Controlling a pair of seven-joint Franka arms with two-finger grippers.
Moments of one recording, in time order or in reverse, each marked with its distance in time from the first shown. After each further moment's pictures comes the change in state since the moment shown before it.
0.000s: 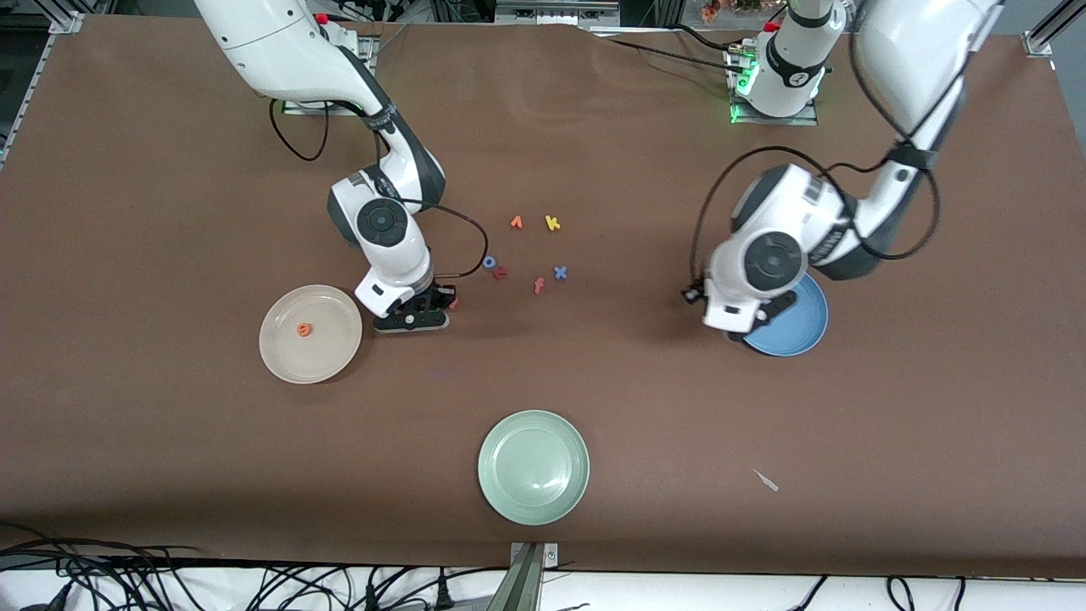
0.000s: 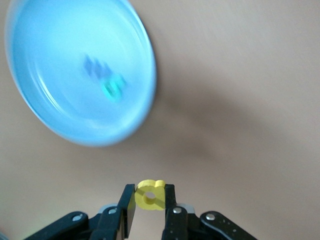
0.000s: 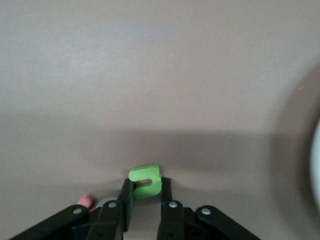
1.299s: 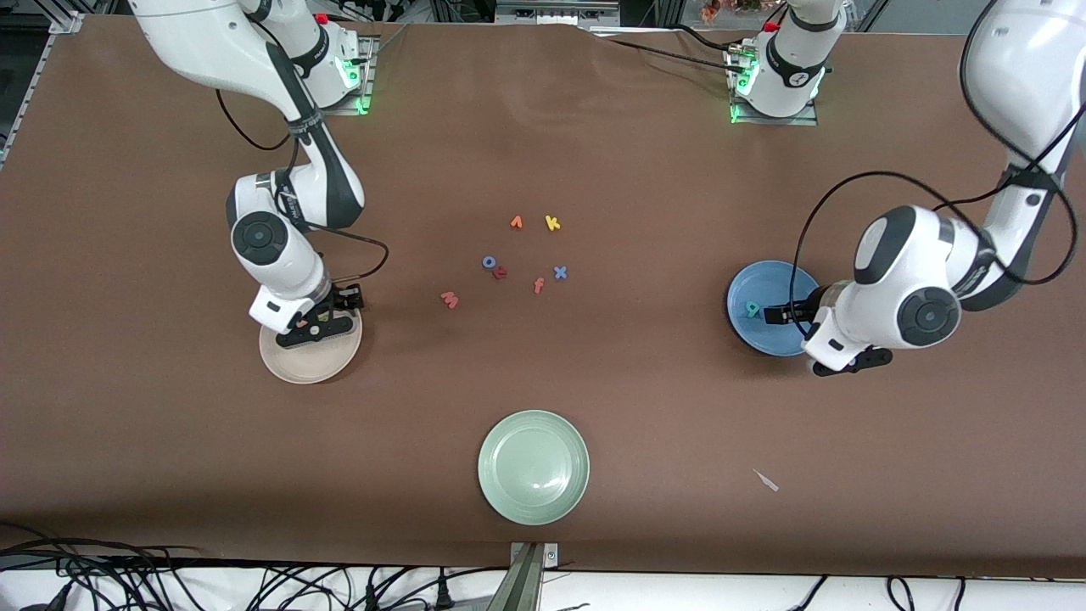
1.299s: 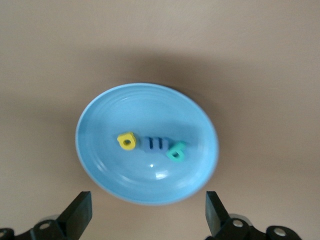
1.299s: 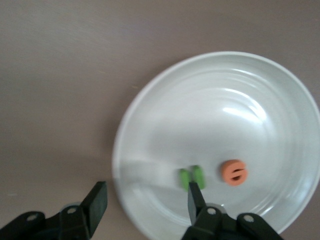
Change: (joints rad) left arm 0.289 0.045 -0.156 0.140 0.065 -0.136 0.505; right arm -0.038 -0.147 -0.157 -0.075 0.127 -0.142 -0.432
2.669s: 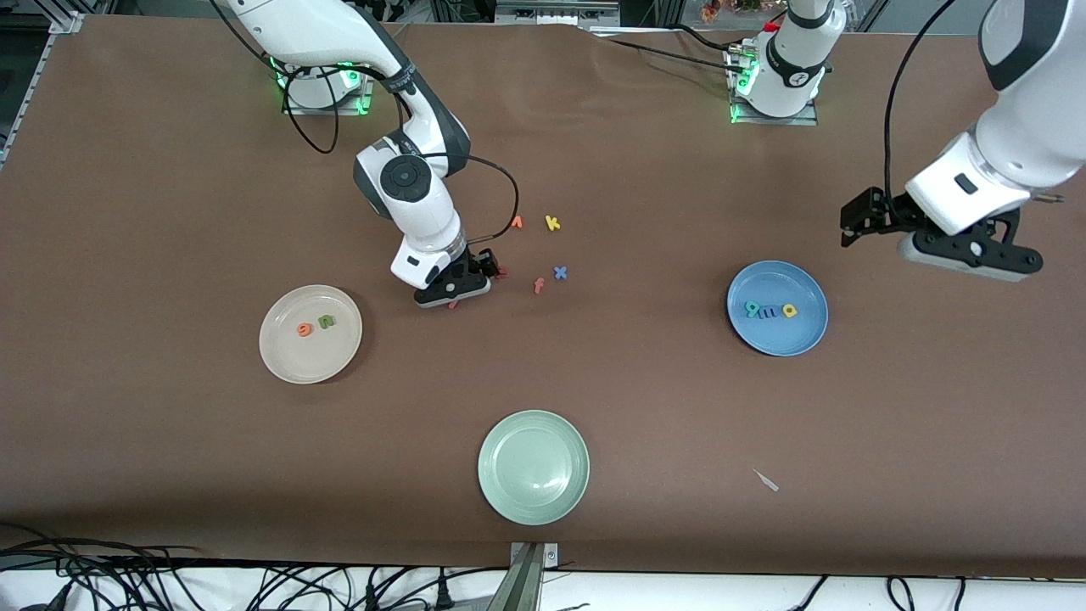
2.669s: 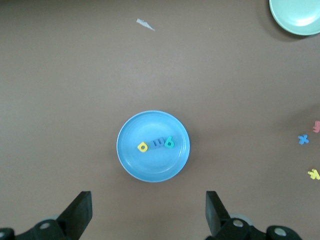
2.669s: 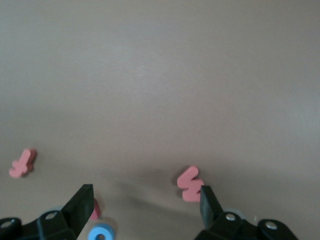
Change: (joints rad) left arm -0.504 -0.530 0.628 -0.045 -0.302 -0.040 0.581; right arm 0.100 0.069 0.232 0.012 -0.048 0.251 0.250
